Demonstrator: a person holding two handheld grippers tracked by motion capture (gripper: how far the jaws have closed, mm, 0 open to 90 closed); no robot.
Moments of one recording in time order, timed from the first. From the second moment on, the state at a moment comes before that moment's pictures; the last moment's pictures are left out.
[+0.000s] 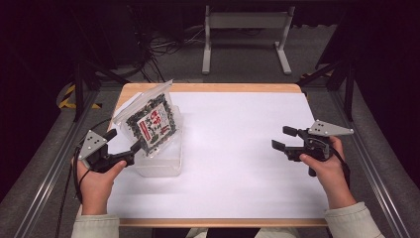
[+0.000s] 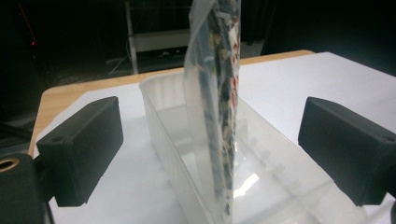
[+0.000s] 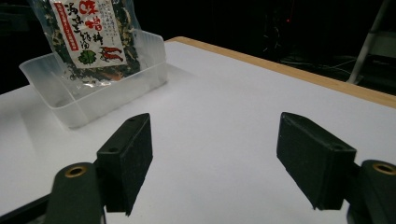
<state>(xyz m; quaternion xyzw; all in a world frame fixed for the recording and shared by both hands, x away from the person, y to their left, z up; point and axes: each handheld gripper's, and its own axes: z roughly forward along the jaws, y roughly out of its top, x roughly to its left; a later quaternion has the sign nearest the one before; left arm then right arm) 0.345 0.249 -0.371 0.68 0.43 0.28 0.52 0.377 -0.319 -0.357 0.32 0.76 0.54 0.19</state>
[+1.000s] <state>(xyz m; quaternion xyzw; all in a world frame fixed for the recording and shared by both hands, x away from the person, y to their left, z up) 0.320 0.120 -0.362 0.73 0.31 0.18 0.58 0.359 -0.343 -0.367 0.34 0.75 0.54 0.21</state>
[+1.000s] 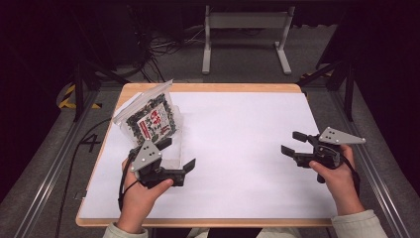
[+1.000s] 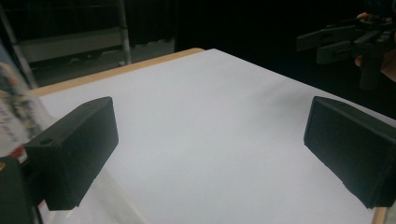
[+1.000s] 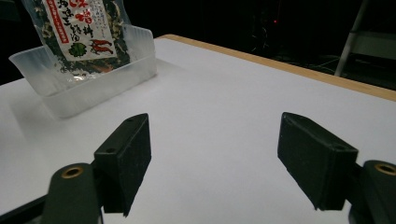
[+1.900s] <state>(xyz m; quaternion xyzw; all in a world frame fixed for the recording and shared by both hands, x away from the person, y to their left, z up) 0.336 0.040 -0.452 0.79 0.26 0.14 0.54 0.339 -0.351 -0.420 0.34 0.75 0.53 0.19</state>
